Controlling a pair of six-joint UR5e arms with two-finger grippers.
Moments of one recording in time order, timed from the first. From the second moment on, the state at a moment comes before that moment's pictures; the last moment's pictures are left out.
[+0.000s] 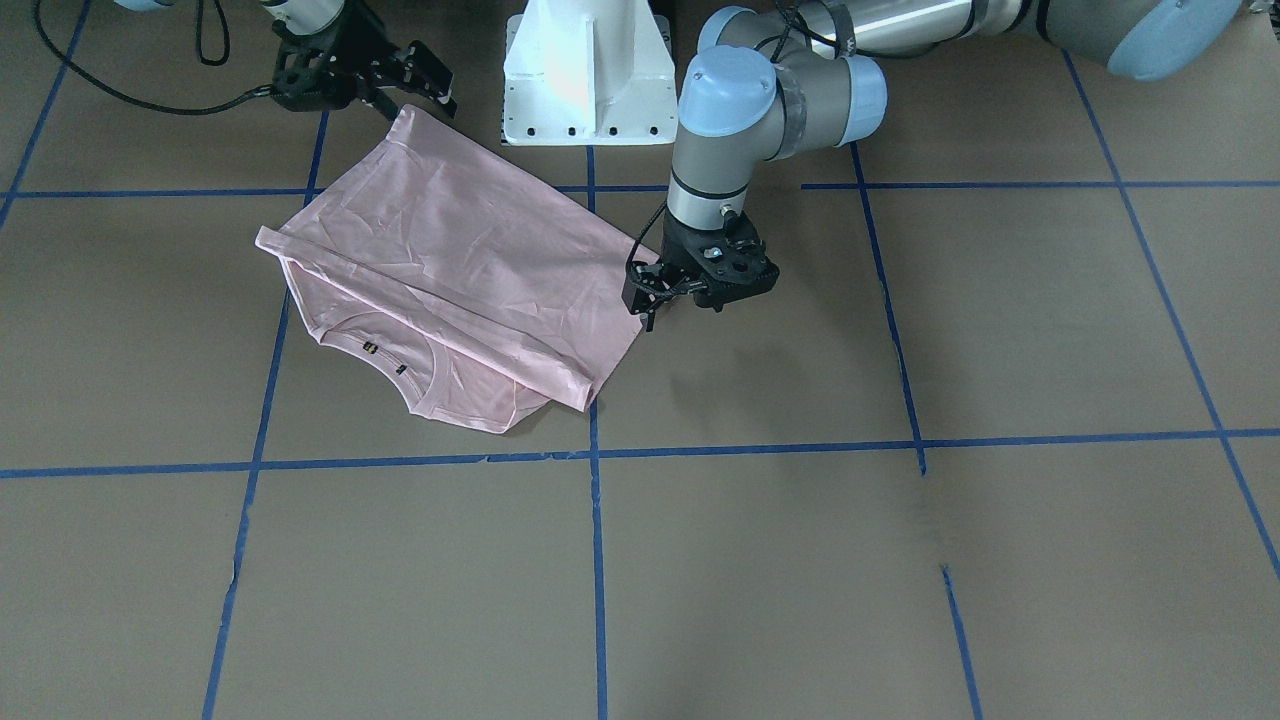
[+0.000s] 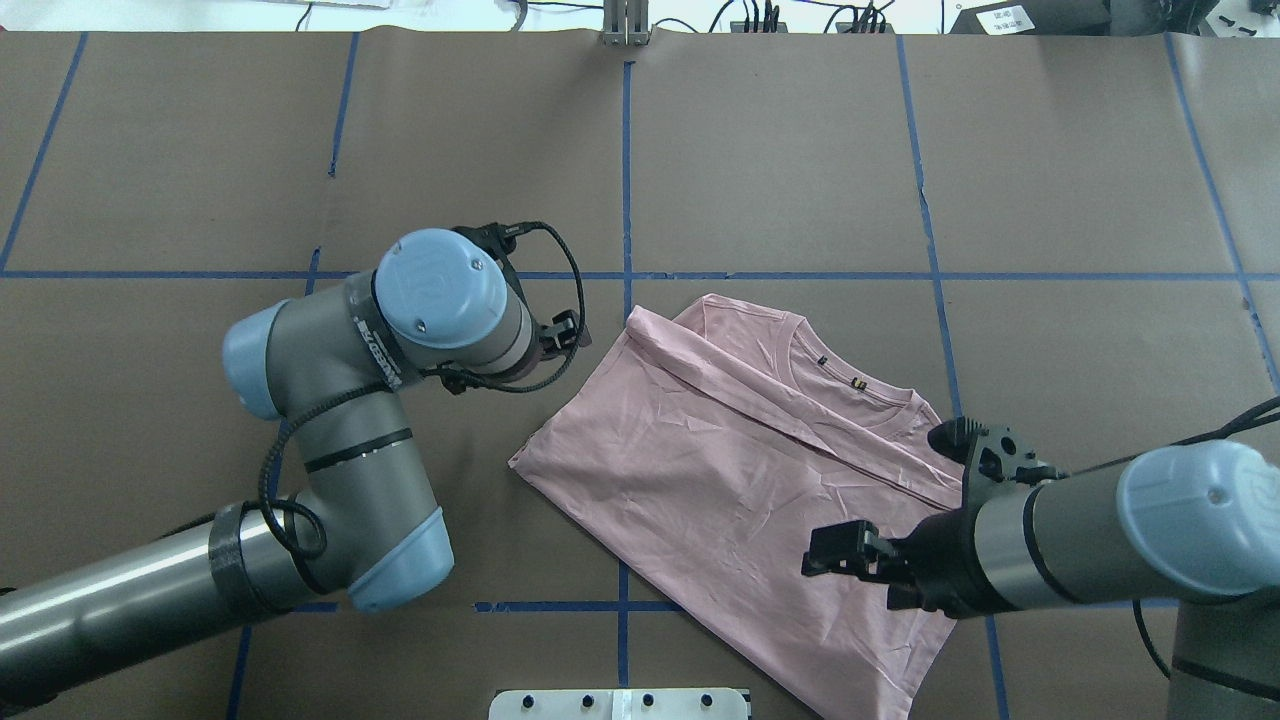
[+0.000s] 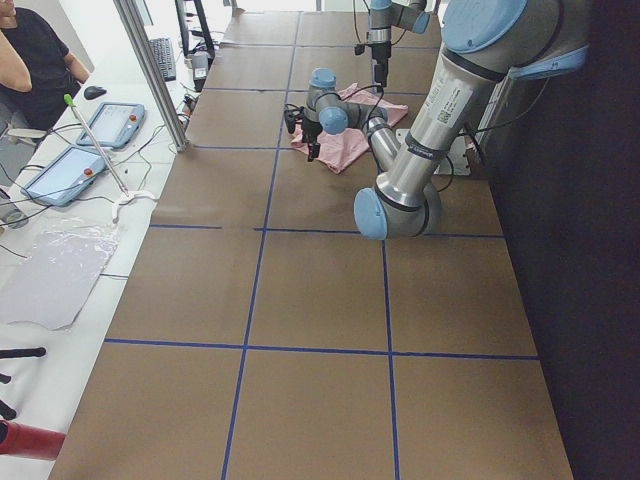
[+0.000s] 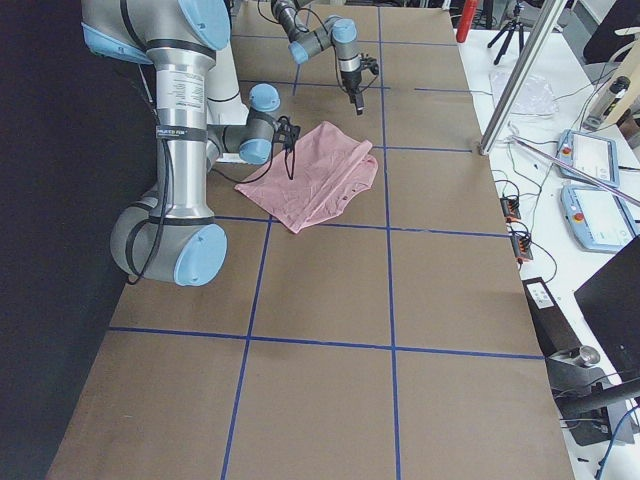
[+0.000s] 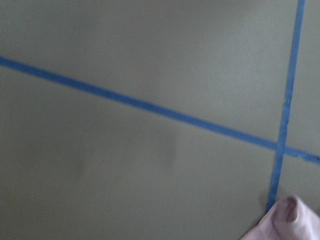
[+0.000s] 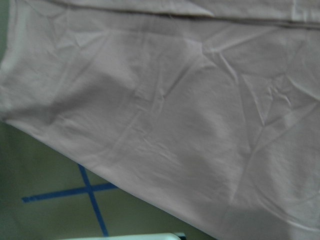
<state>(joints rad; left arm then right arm) -0.48 -2.22 -1.67 -1.67 -1.76 -1.61 0.36 -1.57 2.24 -1.08 1.92 1.75</state>
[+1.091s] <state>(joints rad) -0.37 -2.19 -1.67 -1.62 -1.72 -1.72 0.50 -1.54 2.24 -1.08 1.92 1.75</state>
